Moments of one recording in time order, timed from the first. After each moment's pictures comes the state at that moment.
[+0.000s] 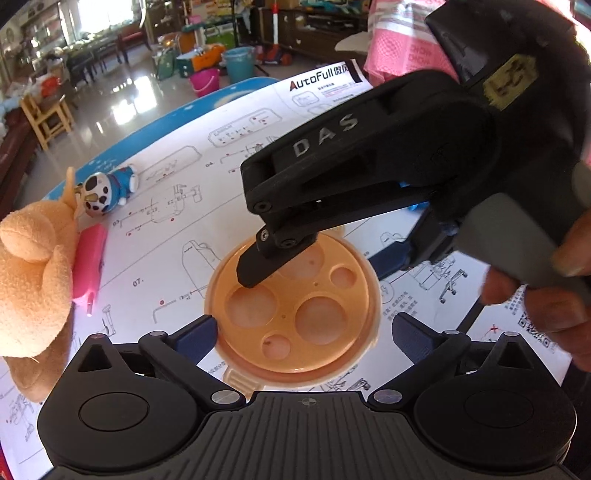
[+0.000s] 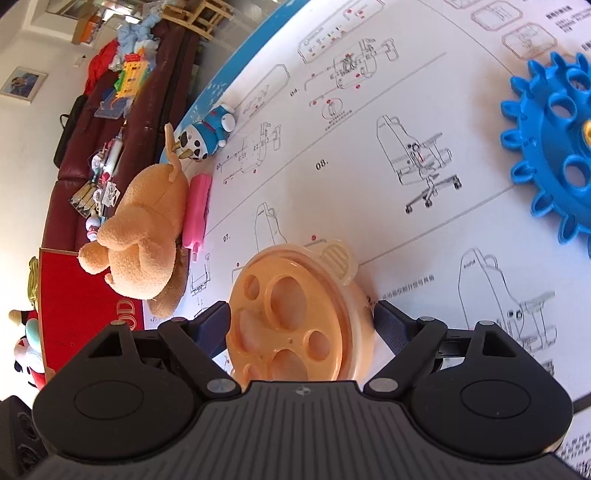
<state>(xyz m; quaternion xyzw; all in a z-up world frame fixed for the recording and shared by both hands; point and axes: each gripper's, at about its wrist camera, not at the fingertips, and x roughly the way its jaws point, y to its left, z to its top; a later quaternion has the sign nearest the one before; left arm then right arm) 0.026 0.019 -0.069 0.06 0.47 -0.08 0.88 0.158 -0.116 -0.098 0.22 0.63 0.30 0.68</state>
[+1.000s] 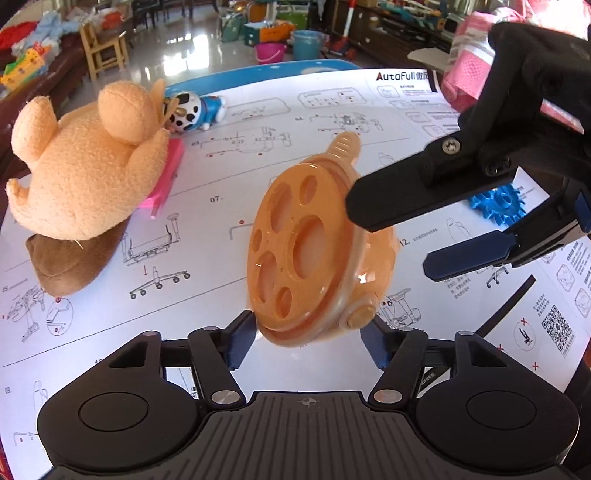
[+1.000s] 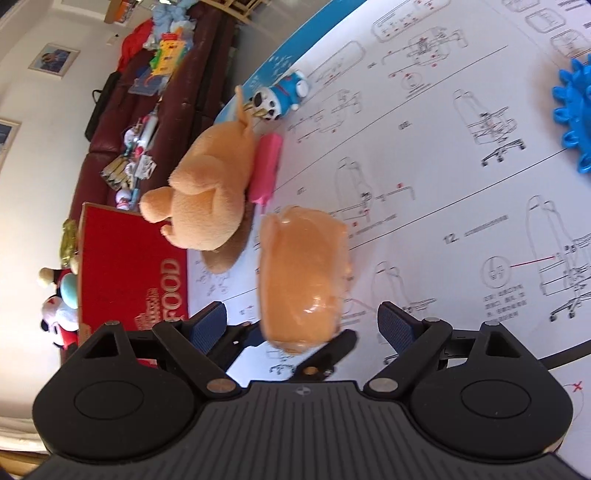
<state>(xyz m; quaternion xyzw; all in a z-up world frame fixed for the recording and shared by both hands) -0.012 0.085 -0.072 -0.05 0.48 0.00 0.87 0.114 -0.094 -0.059 0.22 0.62 0.34 0.68</state>
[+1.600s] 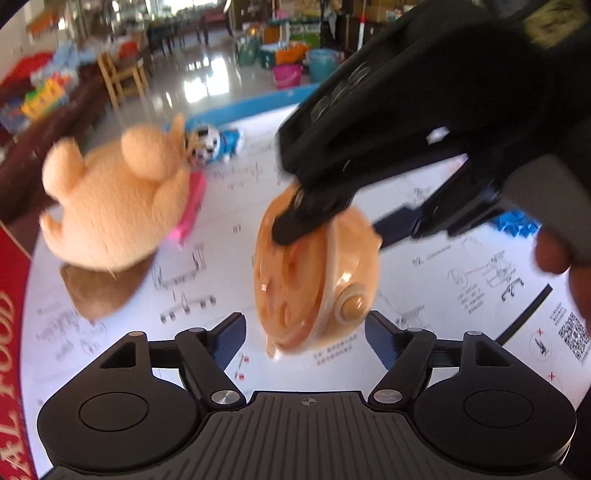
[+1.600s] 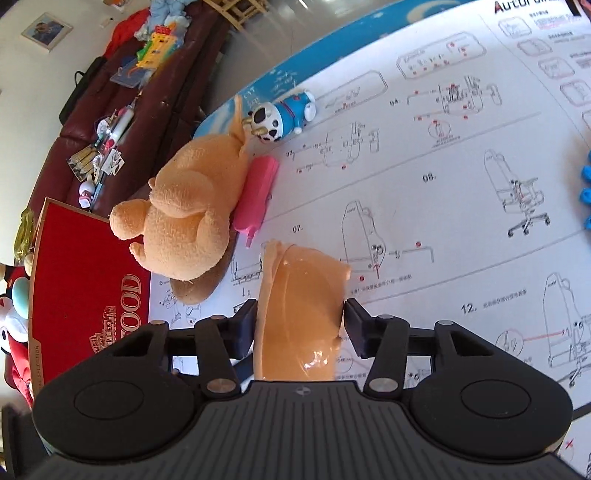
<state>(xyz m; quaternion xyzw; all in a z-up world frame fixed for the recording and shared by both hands) -0.020 0.065 -0.053 0.00 0.45 0.04 0.89 0.130 -0.040 -0.055 0.14 0.60 0.31 0.72</state>
